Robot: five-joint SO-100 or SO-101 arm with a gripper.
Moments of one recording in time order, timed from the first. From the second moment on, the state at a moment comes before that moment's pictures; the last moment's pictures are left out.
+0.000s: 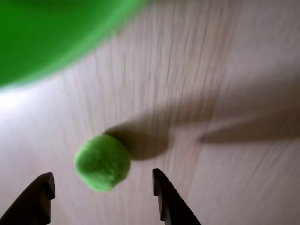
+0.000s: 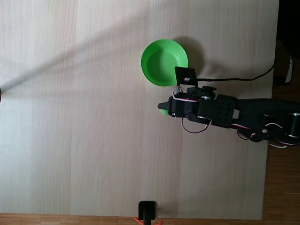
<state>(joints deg) 4.3 84.6 106.8 59.2 -10.8</state>
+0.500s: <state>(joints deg) 5.2 79.6 101.9 59.2 -10.7</state>
